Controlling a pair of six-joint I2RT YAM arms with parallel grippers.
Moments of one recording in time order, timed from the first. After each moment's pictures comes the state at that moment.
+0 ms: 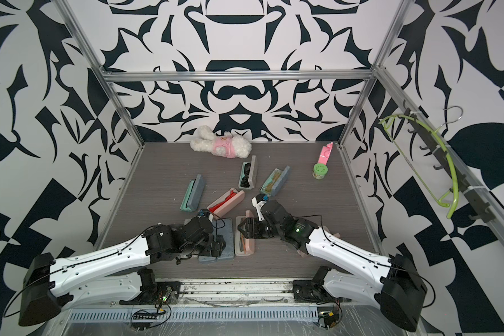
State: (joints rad) left arm -1.12 1.07 0.74 -0.72 -0.09 -0.91; right arm 0.84 1.07 0.67 -0.31 -0.26 0.83
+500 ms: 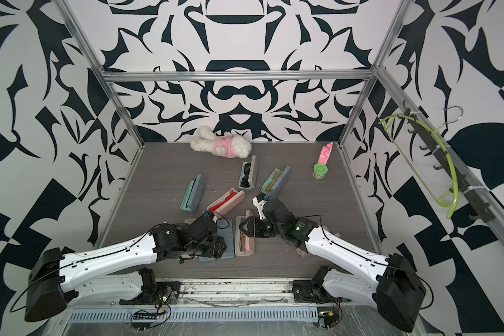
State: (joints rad) left arm -1.11 1.13 0.74 -0.70 -0.04 -0.90; right arm 0.80 1.09 0.65 -0.26 -0.33 0.83
